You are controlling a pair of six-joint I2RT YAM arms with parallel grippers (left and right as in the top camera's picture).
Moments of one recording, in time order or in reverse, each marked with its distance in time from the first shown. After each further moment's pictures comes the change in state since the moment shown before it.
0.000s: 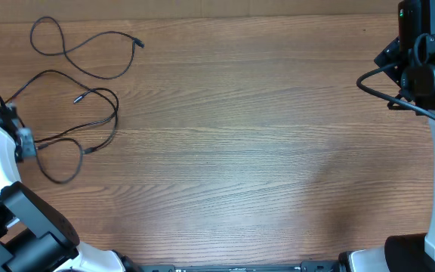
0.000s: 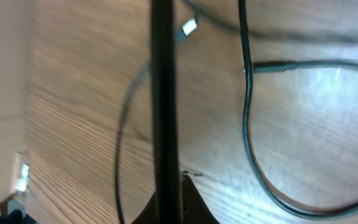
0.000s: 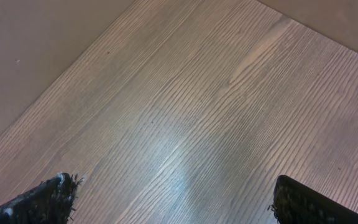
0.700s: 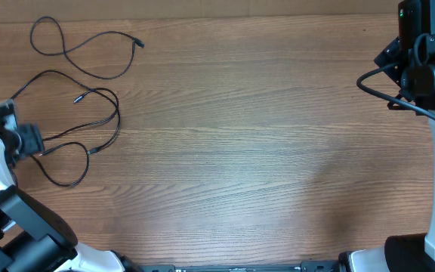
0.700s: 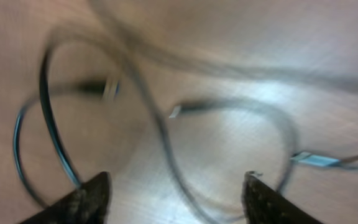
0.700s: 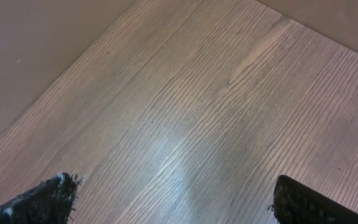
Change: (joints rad) left arm 0.036 -0.002 0.092 -0.095 0.348 -0.114; right arm 0.000 0.000 0.000 0.000 0.000 0.000
